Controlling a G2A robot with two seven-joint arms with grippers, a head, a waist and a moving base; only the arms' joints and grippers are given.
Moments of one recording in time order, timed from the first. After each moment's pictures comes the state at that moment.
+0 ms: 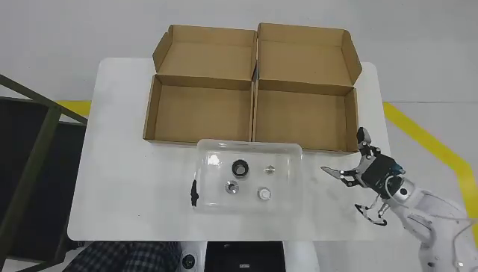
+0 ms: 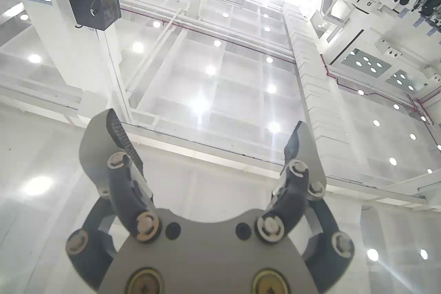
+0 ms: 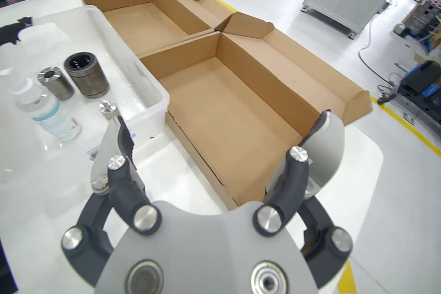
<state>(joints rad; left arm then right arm) -0.03 -0.30 -0.61 -1.22 3.05 0.21 0.06 -1.72 -1.09 1.75 -1.93 -1.46 -0.83 -0.23</state>
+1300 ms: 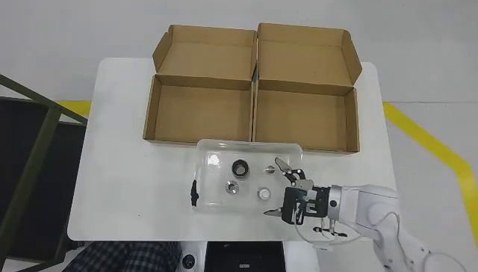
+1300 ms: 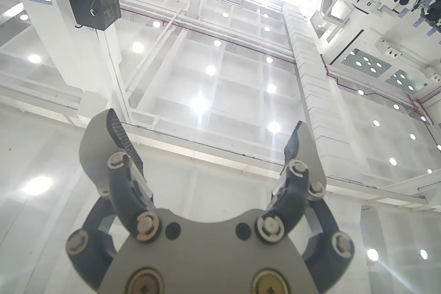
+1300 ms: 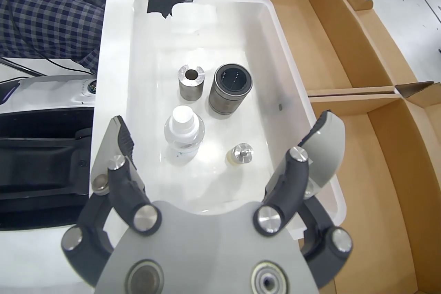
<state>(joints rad) -0.03 -0.30 -0.61 -1.22 3.05 0.21 0.06 -1.58 -1.06 1.34 -2.06 -1.56 -0.96 0.12</state>
